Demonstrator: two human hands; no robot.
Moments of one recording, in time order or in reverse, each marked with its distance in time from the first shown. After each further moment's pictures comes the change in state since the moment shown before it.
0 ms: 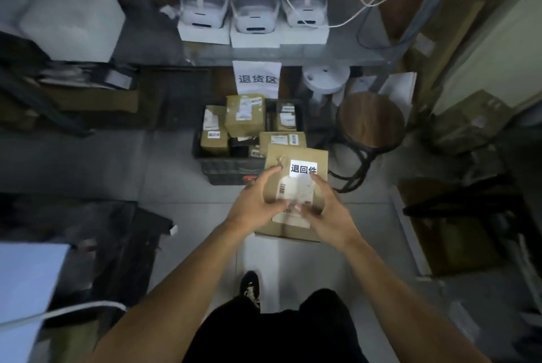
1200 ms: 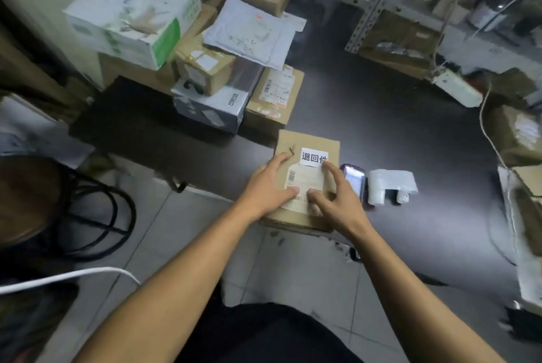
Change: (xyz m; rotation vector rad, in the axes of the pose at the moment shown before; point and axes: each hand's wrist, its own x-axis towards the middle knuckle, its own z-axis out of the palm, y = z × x) left_hand -0.071 0.340 0.587 0.400 -1.027 0.674; right_hand -0.346 0.335 -0.350 0.259 1.071 0.719
